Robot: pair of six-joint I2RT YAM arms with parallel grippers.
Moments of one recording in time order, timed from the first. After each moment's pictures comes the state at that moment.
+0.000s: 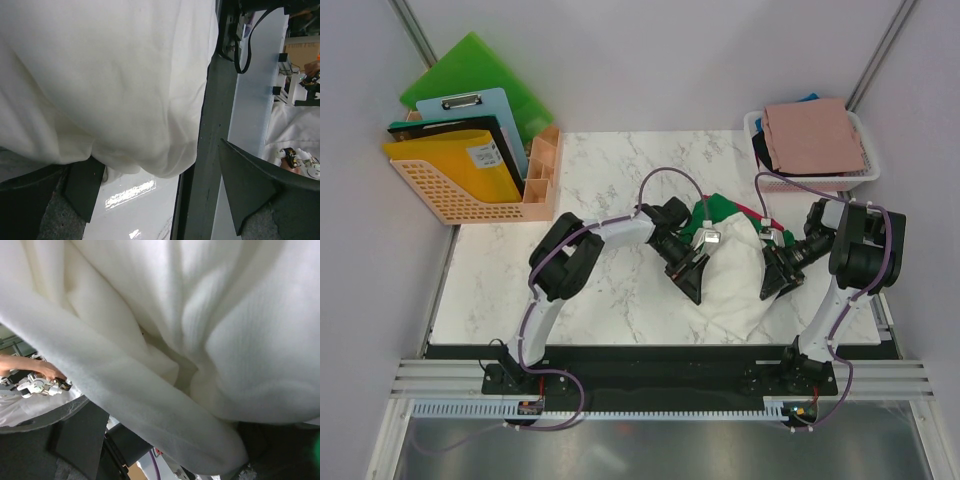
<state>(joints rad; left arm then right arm) -0.78 2.23 1.60 -0.69 1.00 0.17 -0.29 1.99 1.15 -1.33 -0.66 -0.91</state>
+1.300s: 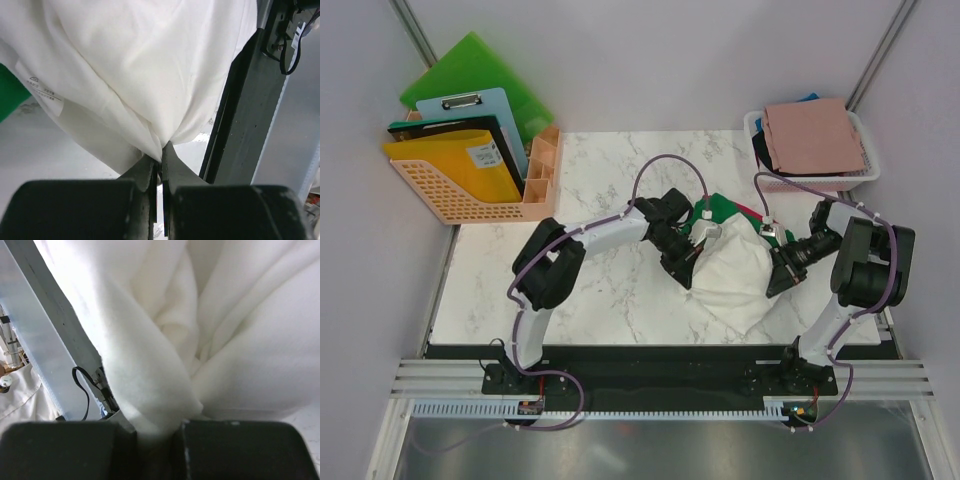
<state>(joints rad) -0.81 2.10 1.57 -0.71 0.74 0.18 -0.29 1.84 1.10 -1.31 -0.67 -1.06</state>
